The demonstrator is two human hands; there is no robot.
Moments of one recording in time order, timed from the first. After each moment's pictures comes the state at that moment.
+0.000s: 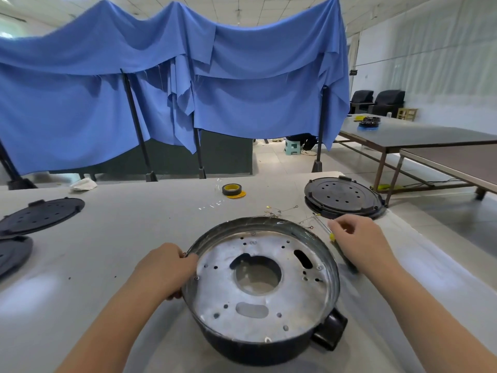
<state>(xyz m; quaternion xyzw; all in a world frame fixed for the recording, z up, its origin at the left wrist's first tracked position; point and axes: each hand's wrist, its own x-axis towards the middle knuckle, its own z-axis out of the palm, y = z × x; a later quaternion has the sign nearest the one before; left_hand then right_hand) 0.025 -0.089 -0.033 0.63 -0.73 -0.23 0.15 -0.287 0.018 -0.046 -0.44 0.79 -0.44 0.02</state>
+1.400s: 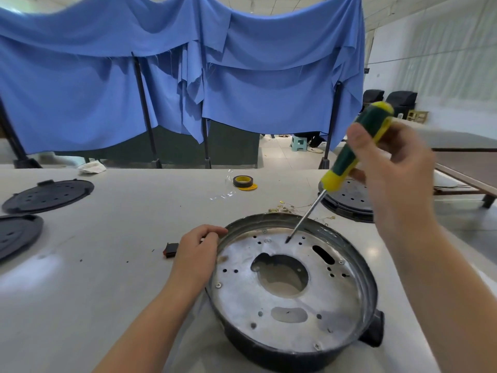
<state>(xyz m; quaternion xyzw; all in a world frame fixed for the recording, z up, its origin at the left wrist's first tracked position) 0.002 -0.071 -0.046 0.50 -0.62 -0.41 0.45 -0.201 0.027 0.069 -0.45 0.47 -0.76 0.04</state>
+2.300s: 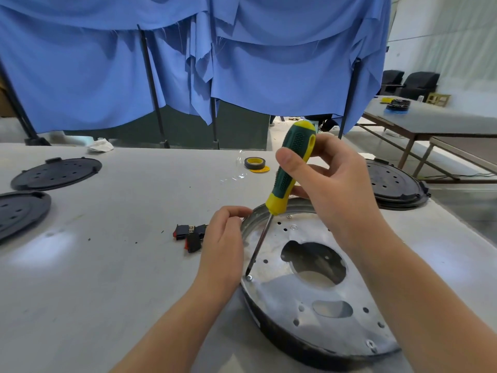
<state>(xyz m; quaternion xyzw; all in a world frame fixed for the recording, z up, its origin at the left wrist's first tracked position) -0.017 -0.053 -0.052 0.46 -0.59 -0.45 0.50 -0.142 -0.008 0.032 -0.54 0.48 -0.66 0.19</state>
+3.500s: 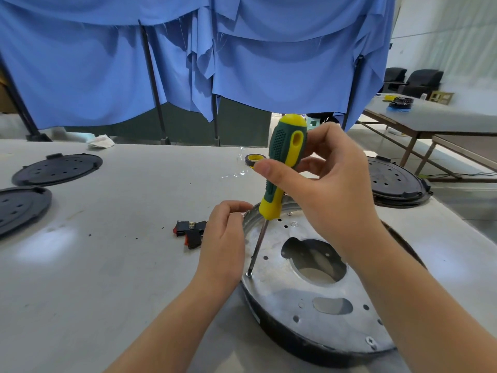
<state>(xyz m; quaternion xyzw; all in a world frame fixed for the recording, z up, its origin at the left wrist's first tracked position) -0.017 -0.053 -0.053 0.44 -0.61 -0.43 0.51 -0.129 0.004 0.035 -0.60 0.46 -0.65 0.12</state>
